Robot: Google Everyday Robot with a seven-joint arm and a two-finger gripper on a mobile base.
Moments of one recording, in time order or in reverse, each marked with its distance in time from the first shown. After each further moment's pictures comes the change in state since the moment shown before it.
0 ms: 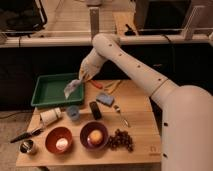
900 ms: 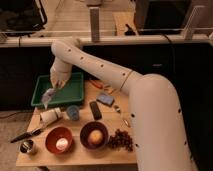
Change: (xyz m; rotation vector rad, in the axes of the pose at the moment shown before) arm -0.065 -0.088 0.084 -0.116 -0.020 -0.109
